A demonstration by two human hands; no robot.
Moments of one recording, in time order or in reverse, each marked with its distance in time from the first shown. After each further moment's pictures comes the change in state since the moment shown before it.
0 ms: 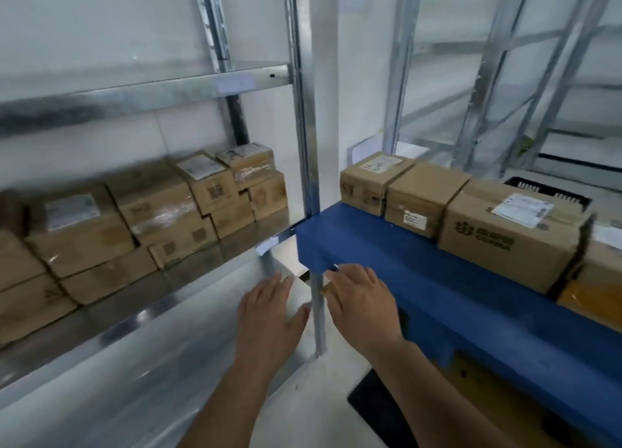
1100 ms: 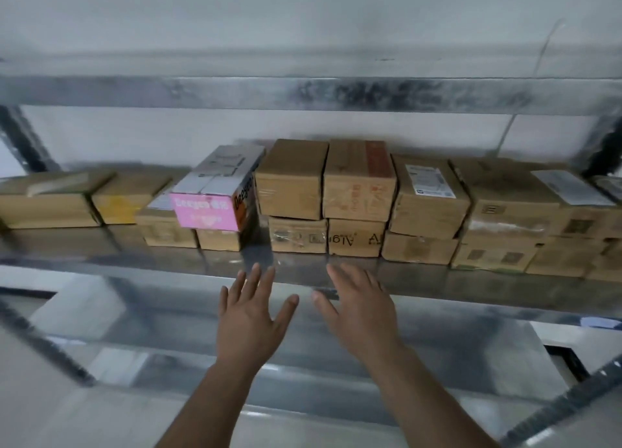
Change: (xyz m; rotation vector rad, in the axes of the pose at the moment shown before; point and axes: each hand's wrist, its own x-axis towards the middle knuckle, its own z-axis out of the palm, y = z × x) left_hand -0.199 -0.320 -0.173 0.238 0.319 -0.861; right_hand -0.002 -0.391 0.158 0.255 -0.462 -0.665
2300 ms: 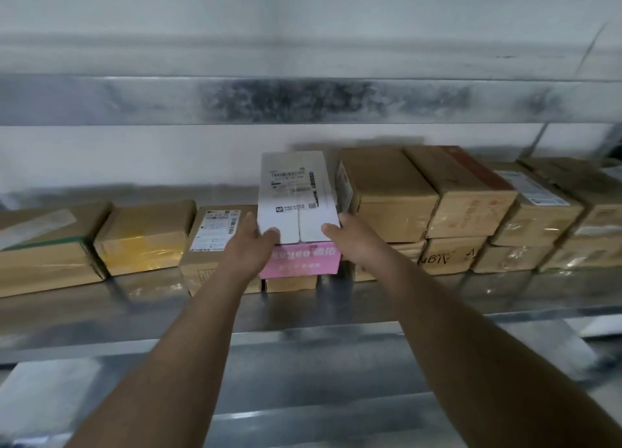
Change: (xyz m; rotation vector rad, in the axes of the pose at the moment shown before) left_hand 0.248 -0.189 -0.072 -0.710 -0.298 -0.128; right_hand 0.238 -0.172 0.072 0.523 -0.182 0.426
